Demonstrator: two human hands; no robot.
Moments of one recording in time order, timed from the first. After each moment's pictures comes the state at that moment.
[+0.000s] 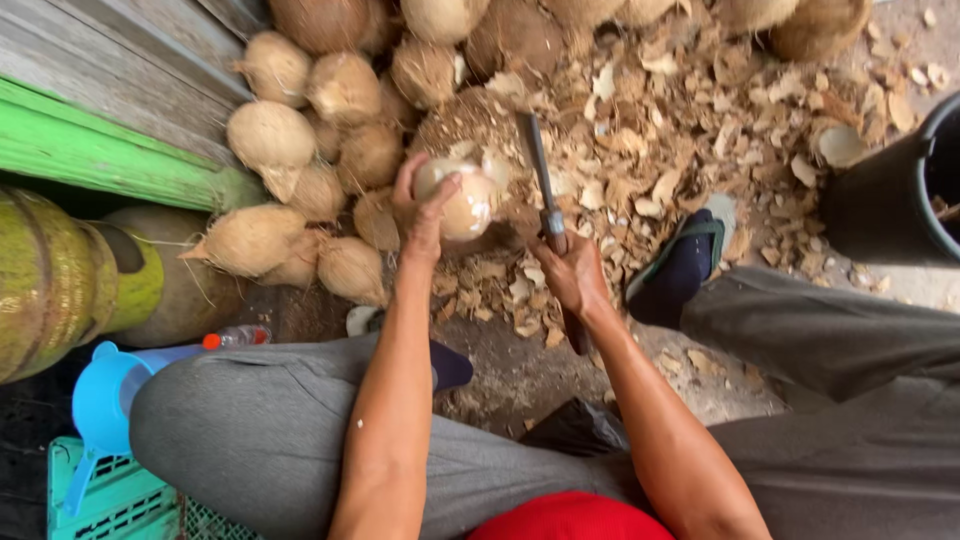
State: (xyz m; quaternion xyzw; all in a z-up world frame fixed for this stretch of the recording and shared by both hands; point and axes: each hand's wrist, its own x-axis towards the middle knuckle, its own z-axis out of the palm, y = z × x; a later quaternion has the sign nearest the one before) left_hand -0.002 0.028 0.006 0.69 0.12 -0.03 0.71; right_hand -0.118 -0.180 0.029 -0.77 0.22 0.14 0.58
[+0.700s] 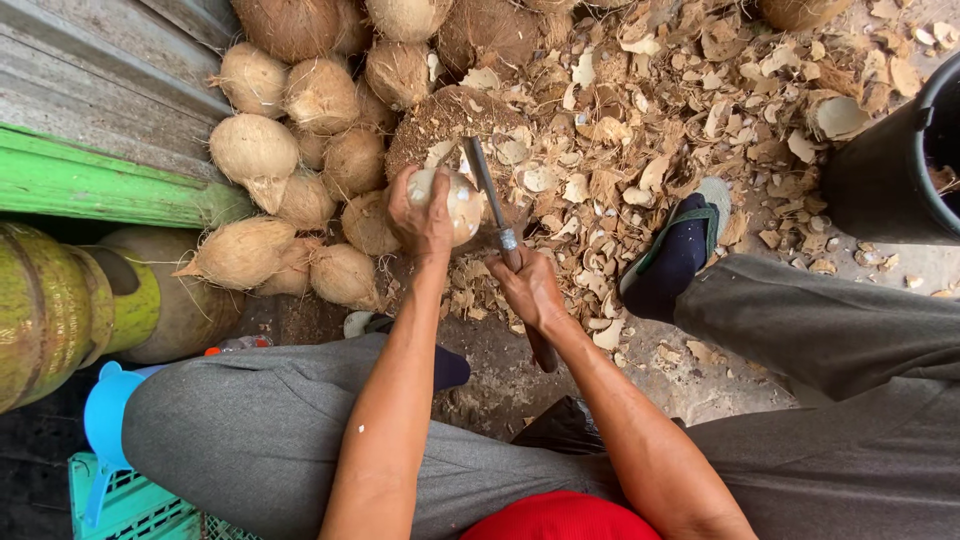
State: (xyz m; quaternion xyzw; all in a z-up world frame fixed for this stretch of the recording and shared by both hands) left_hand -0.005 -0.009 -0.032 0.87 0.14 0.13 0.45; right_hand -0.130 -0.151 -0.003 -0.75 0.16 0.15 0.62
